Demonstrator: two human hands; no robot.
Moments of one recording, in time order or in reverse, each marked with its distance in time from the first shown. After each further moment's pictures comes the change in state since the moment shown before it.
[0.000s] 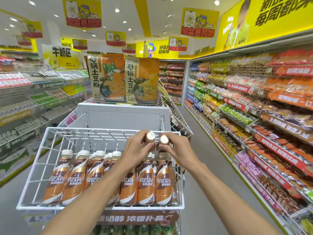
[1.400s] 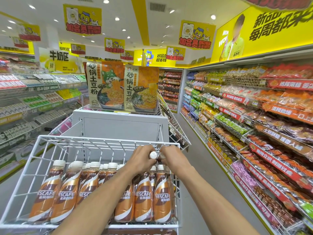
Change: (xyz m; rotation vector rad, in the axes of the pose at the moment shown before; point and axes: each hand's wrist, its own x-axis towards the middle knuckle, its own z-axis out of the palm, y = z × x) left_hand 0.030 -0.024 0.032 0.207 -0.292 -0.148; right_hand 0.036 -0.001 0.014 -0.515 -0.432 0.280
